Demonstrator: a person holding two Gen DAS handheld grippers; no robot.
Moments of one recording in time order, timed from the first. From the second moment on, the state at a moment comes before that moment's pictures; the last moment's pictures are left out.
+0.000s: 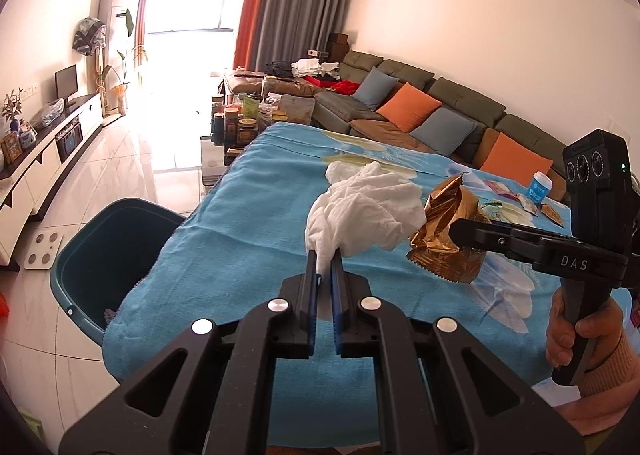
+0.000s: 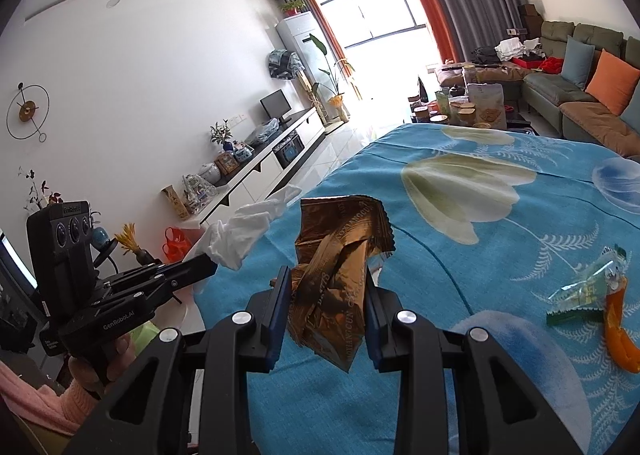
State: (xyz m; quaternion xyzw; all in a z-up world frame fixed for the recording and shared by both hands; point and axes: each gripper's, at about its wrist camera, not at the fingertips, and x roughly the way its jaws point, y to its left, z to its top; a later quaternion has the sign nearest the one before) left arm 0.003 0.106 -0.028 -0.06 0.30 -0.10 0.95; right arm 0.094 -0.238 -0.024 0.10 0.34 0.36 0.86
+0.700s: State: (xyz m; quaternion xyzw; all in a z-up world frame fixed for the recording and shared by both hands) left arm 0.002 0.128 -0.031 -0.08 0.30 -0.06 0.95; right arm 0.111 -0.212 -0.023 0.09 0.34 0.39 0.85
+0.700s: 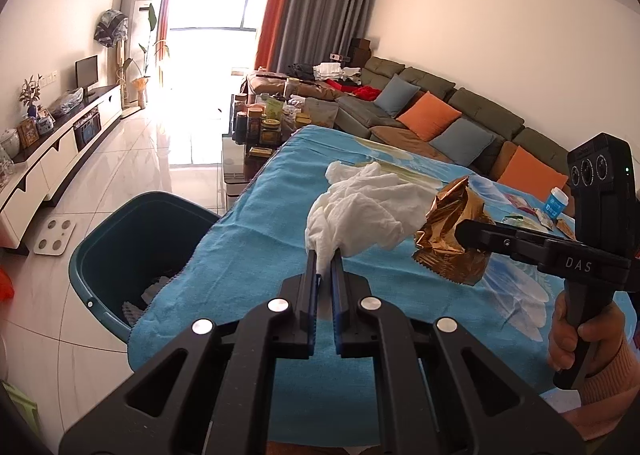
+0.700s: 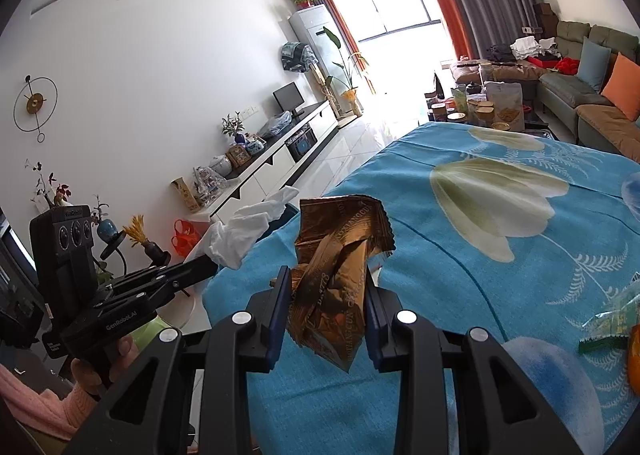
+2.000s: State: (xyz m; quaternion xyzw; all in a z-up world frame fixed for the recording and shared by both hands) left arm 0.002 0.169 -0.042 -0.11 0.30 0.00 0.95; right arm 0.122 -0.153 -0.007 0.06 0.35 0.44 0.83
